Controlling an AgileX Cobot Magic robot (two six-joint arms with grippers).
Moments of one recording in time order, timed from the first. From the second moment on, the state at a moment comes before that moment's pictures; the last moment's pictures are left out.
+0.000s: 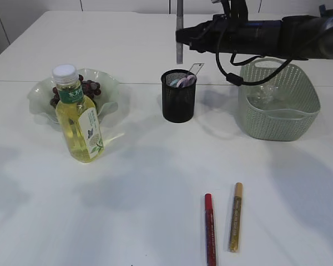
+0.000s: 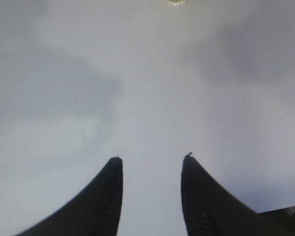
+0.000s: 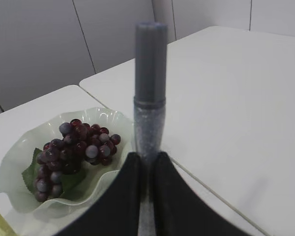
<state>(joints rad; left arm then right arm) -0.22 1.25 -0.89 -0.07 0.92 -0.08 0.12 2.26 -1.77 1.77 0.76 -1.91</state>
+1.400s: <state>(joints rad) -0.22 1.25 -0.89 -0.06 0.92 -0.08 0.12 2.20 -1.81 1.39 0.71 -1.41</state>
